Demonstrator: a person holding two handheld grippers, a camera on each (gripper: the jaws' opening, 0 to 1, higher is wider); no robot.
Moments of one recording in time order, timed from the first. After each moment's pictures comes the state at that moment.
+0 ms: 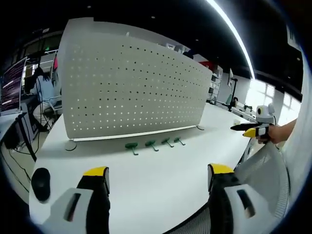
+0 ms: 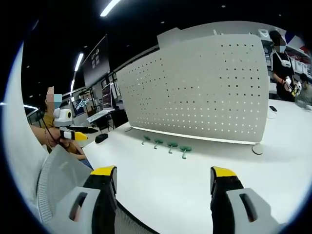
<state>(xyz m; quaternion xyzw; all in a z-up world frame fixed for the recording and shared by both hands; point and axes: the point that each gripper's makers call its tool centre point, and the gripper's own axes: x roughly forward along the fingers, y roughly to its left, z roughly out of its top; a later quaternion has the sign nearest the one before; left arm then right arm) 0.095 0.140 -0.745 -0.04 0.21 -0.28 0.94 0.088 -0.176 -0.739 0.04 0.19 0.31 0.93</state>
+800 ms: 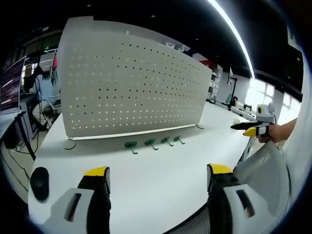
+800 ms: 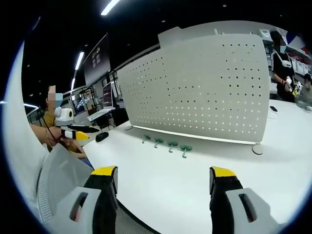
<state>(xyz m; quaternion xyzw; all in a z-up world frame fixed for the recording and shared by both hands) 0.096 0.139 -0.748 -0.04 0.21 -0.29 0.93 0.087 -0.176 -0.740 0.03 0.20 0.31 0.93</state>
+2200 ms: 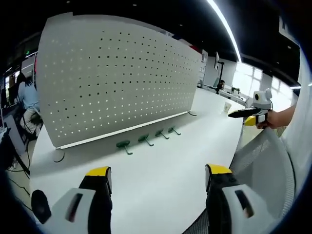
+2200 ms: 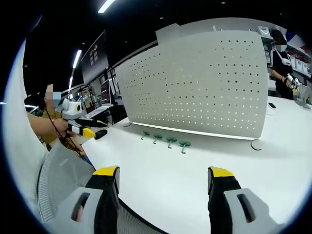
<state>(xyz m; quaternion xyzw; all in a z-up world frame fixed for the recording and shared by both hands) 0.130 0.124 -0.760 0.02 0.25 -0.36 0.90 0.083 -0.177 -0.744 0.03 0.21 0.31 0.93</state>
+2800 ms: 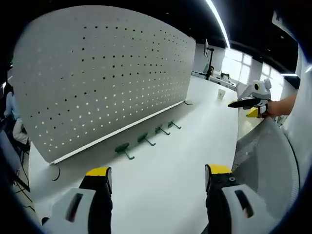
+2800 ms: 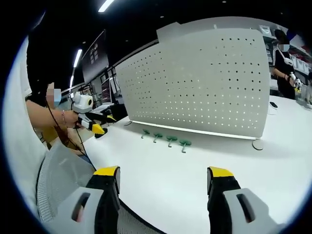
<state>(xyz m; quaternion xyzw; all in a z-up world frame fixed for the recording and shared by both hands) 0.167 0.117 -0.772 0.07 0.28 -0.41 0.86 0.087 -0.176 -0.749 0.03 0.22 0.31 0.92</state>
